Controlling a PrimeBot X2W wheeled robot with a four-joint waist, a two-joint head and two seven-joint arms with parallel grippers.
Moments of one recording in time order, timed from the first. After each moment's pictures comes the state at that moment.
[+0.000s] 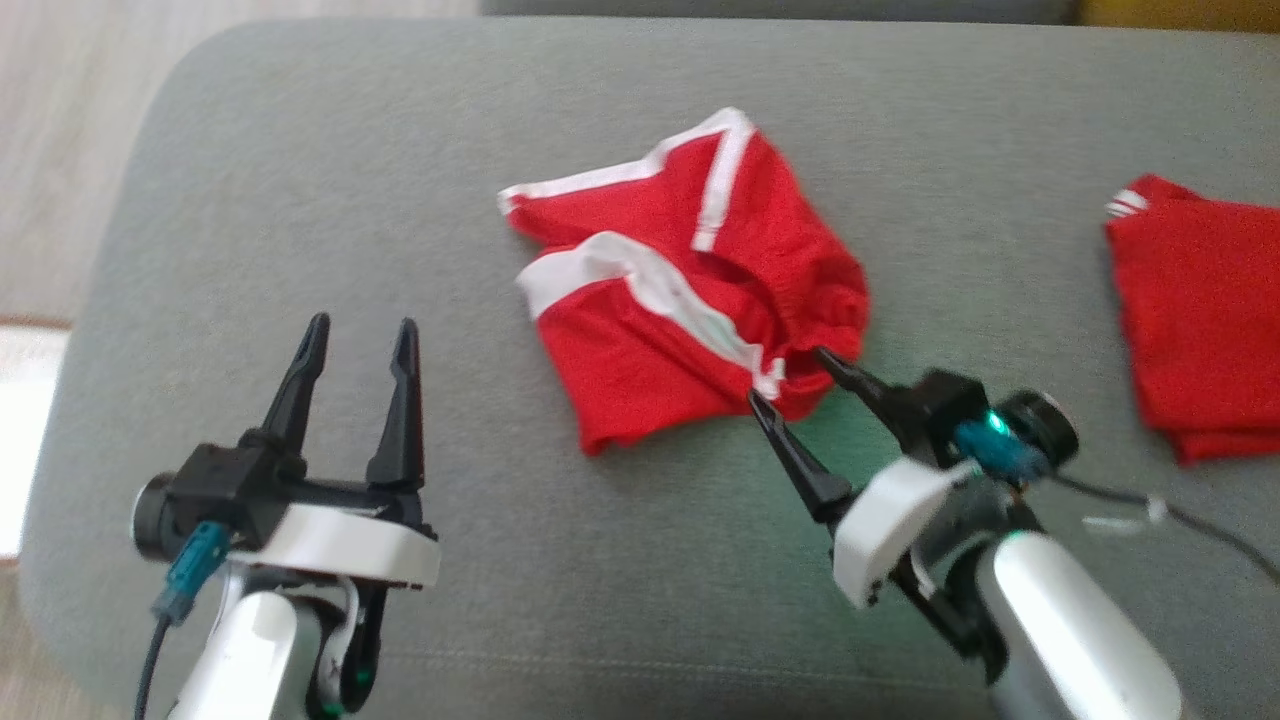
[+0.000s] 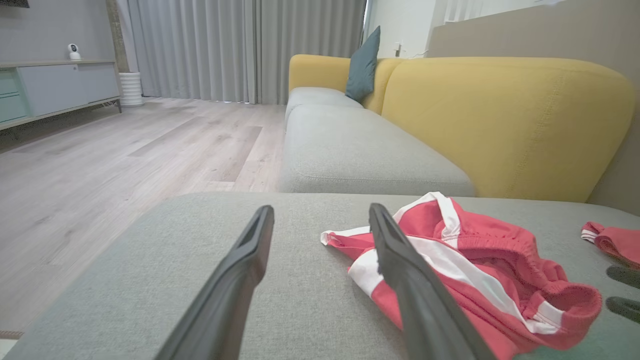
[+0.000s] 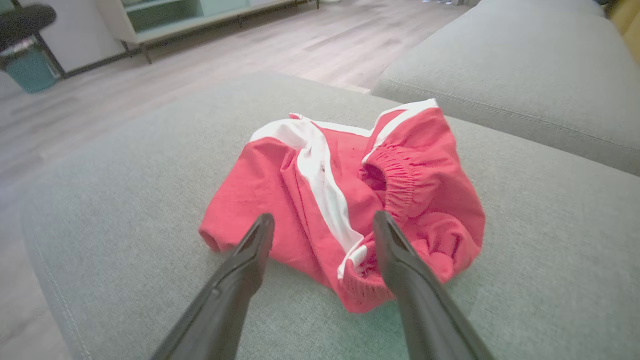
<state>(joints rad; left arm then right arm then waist) -0.11 0.21 -0.30 0.01 -0.30 0.13 -0.25 -0.21 -0.16 0.43 0.08 0.18 0.13 0.22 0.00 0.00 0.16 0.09</state>
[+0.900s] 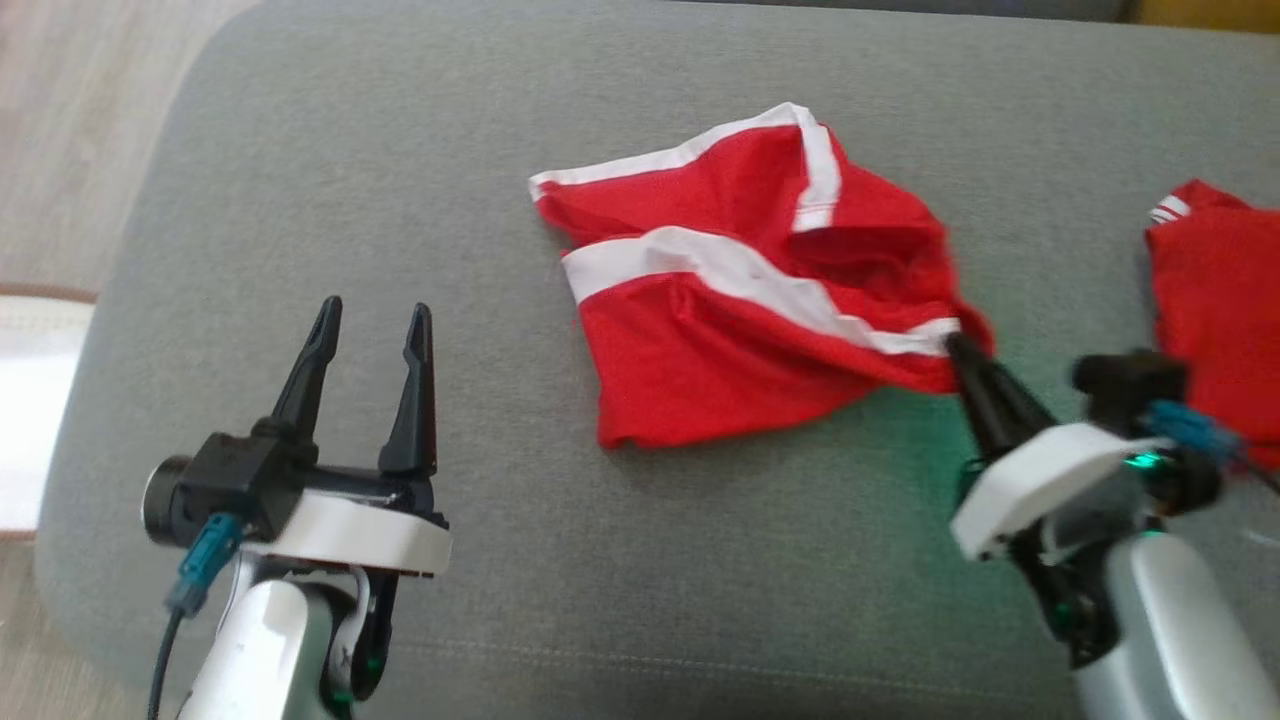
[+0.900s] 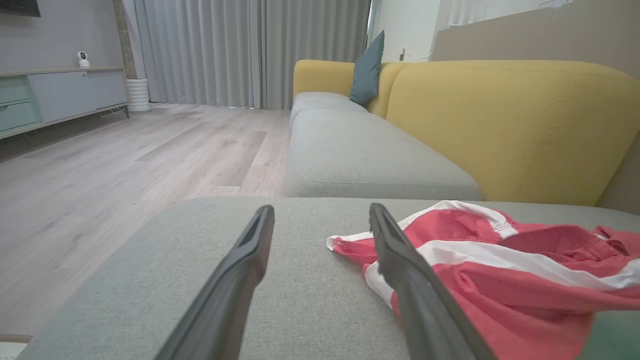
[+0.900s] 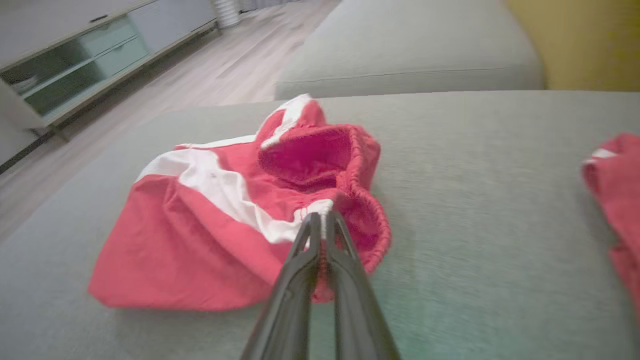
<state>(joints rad) -0.13 0.15 -0.27 0.02 -0.24 0.08 -0.25 -0.16 -0.11 0.15 0.10 0.25 0.13 0.26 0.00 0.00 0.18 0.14</state>
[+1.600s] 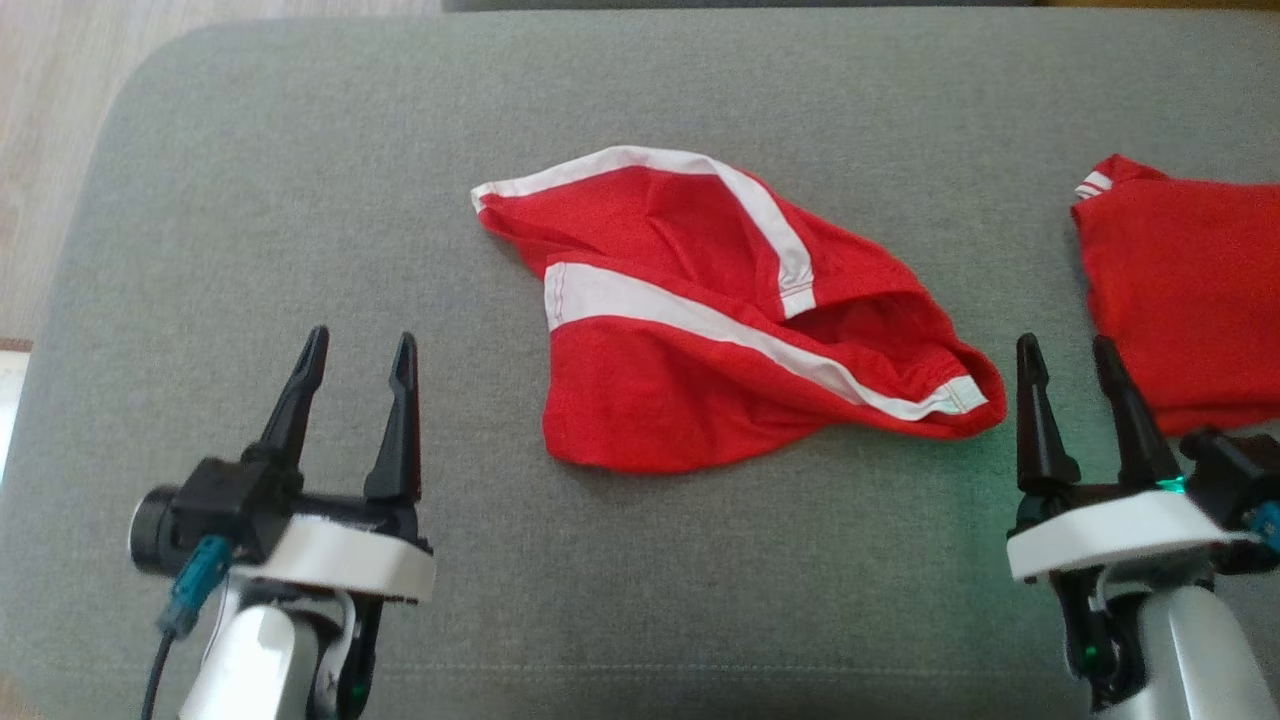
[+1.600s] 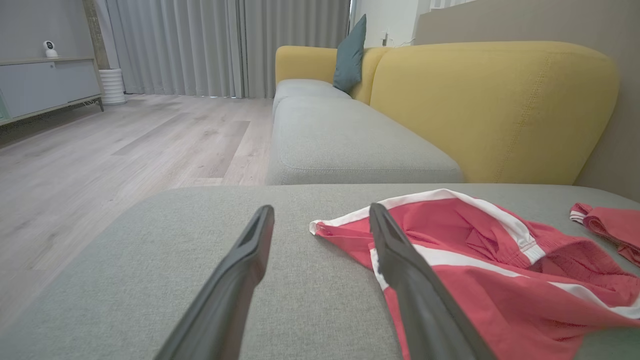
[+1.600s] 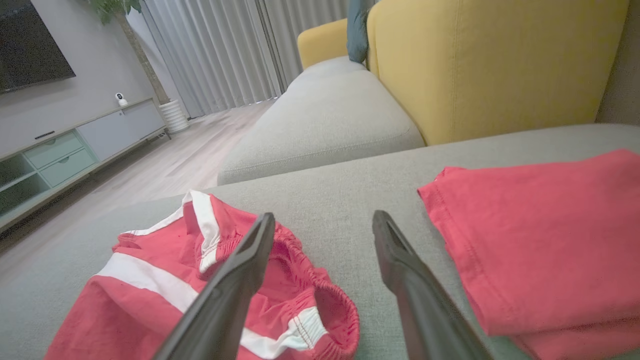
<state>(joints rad) -0.09 0.17 -0.25 0.03 -0.23 0.07 -0.25 -0.07 -0.05 -0.03 0.12 0.26 0.13 -0.08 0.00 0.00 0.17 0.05</state>
